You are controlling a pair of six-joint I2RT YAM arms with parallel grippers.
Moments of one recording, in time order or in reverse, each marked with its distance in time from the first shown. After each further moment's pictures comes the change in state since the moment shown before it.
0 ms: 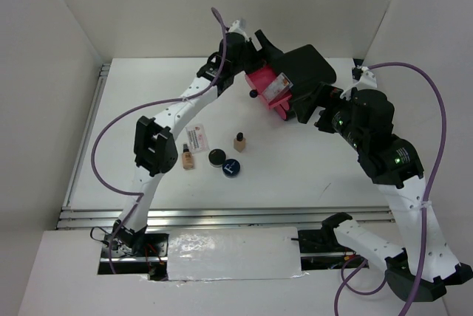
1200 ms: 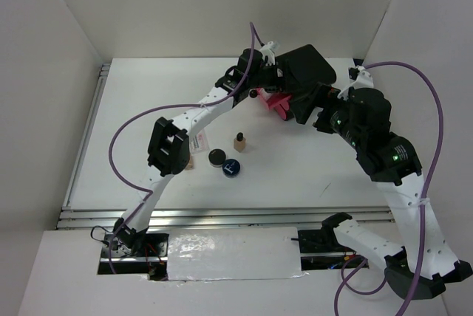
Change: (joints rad) left arm -0.076 0.114 0.032 0.055 0.355 0.254; right arm 0.000 0.017 0.004 -0.018 -0.017 0.000
